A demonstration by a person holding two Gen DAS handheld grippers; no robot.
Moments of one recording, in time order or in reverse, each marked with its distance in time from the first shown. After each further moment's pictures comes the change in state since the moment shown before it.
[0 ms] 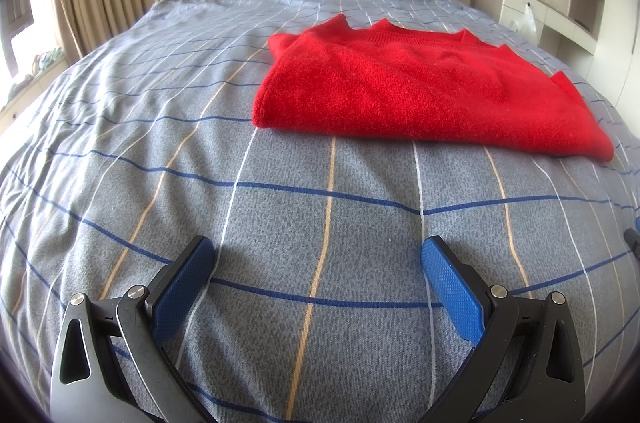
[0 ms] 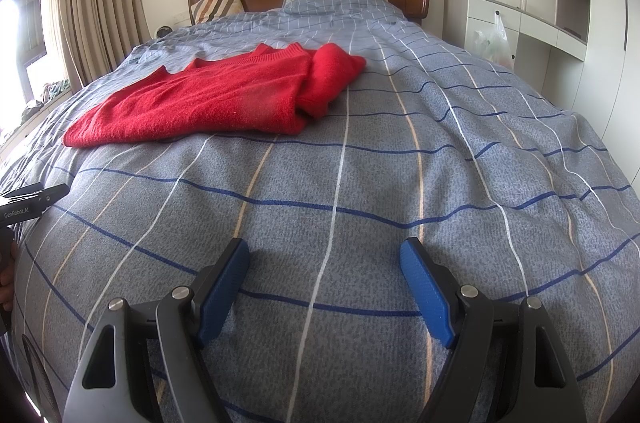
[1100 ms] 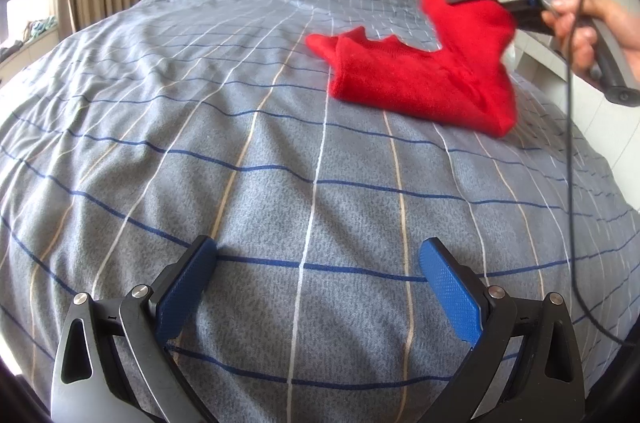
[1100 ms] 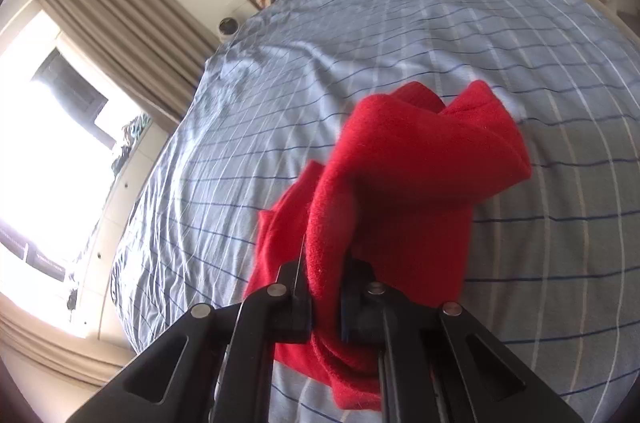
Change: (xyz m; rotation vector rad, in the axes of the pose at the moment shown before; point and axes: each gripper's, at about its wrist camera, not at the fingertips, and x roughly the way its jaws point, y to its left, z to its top) left arm -0.050 0.075 -0.039 -0.082 -0.023 -0.143; right arm 0.110 0.177 0.254 0.172 0.283 0.468
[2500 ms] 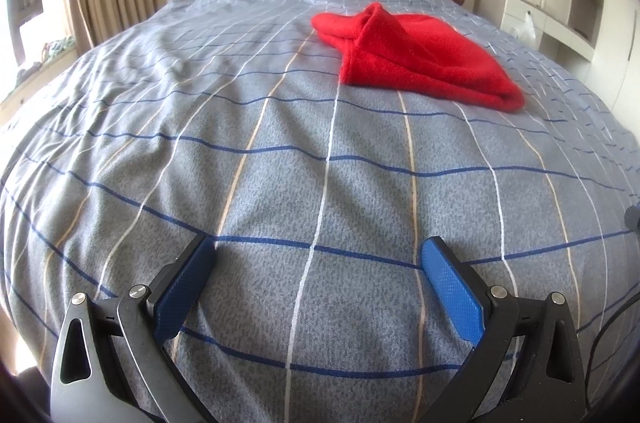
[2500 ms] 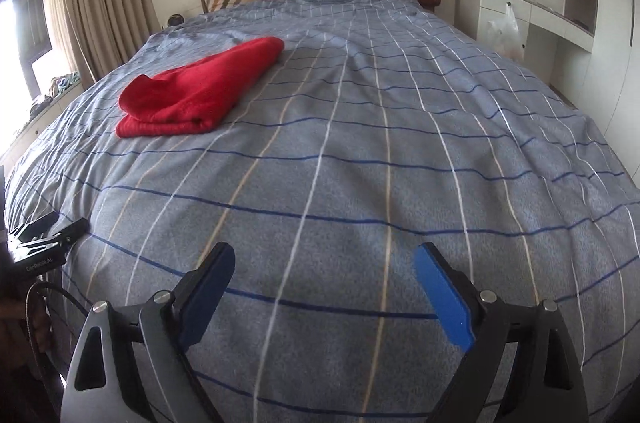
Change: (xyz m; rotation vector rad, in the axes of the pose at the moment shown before) left arm 0.003 -0.018 -0.019 0.055 0.001 0.134; right arm -0.125 -0.083 -0.278 -0.137 -0.213 -0.450
